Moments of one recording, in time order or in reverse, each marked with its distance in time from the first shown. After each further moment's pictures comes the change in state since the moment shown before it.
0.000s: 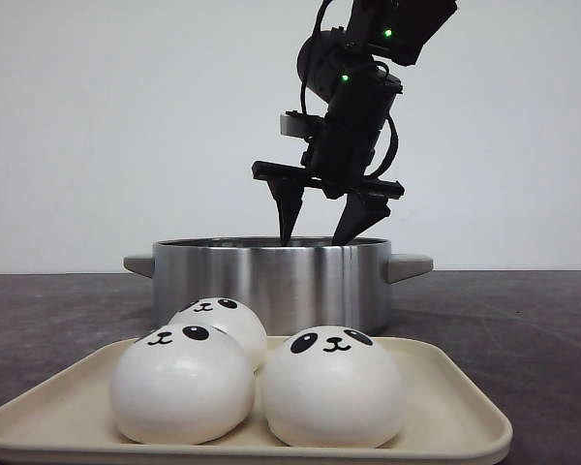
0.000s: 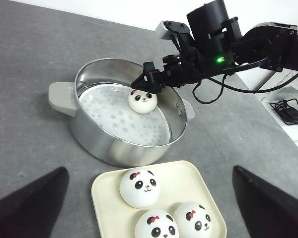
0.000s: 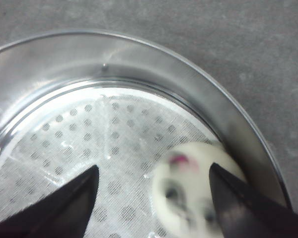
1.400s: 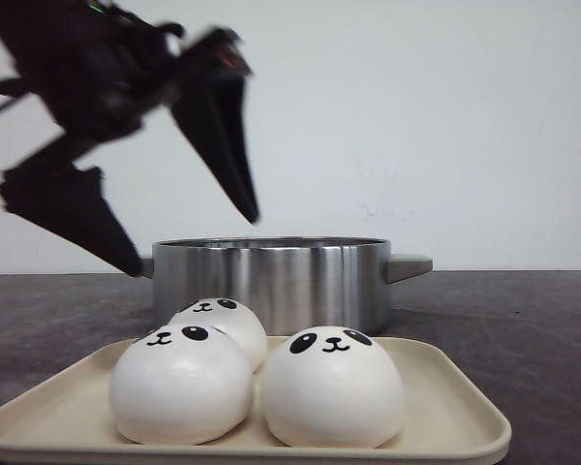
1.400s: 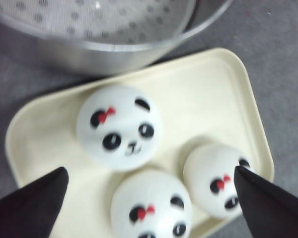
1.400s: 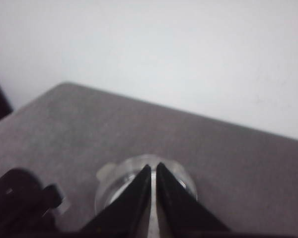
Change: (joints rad) left arm -0.448 0.957 0.123 0.188 -0.190 -0.111; right arm 0.215 -0.999 0.060 -0.451 0.193 -0.078
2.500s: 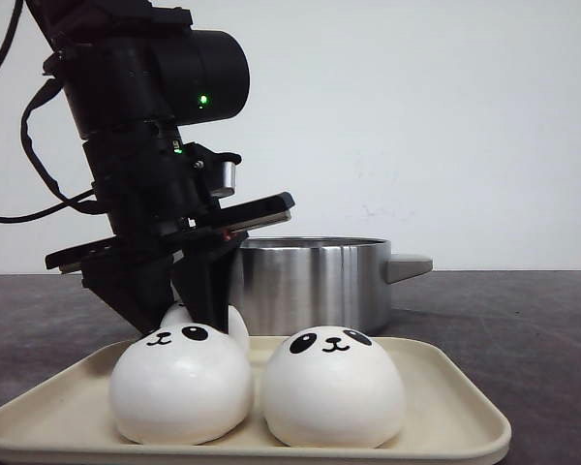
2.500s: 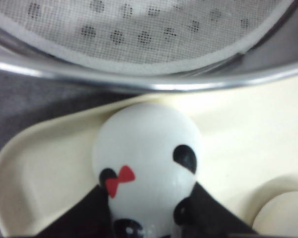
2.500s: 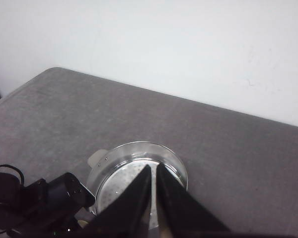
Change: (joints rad) left arm -0.012 0.280 0.067 0.016 -0.099 -0.018; right arm 0.000 -0.009 0.000 -0.047 0.026 0.011
